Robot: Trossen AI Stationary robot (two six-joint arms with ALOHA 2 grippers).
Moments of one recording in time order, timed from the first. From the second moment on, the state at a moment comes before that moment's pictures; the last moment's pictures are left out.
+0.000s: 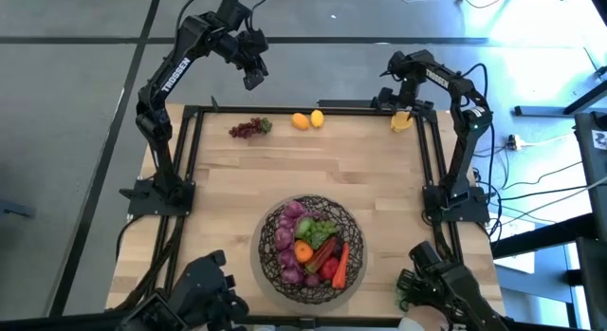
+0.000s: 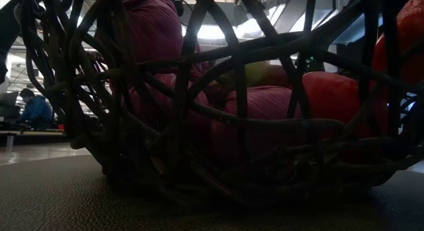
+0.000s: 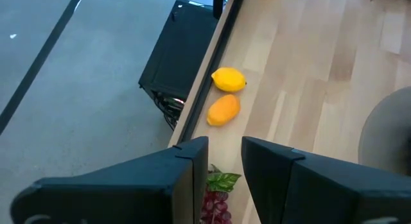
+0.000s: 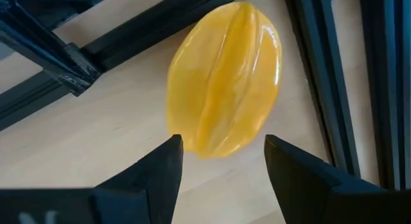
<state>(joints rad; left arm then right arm) 0.91 1.85 2.26 -1.29 0.28 0.42 -1.17 1.97 1.57 -1.31 0.00 0.88</state>
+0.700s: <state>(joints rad) 0.91 1.85 2.26 -1.29 0.28 0.42 -1.21 1.97 1.57 -1.29 -0.05 0.89</state>
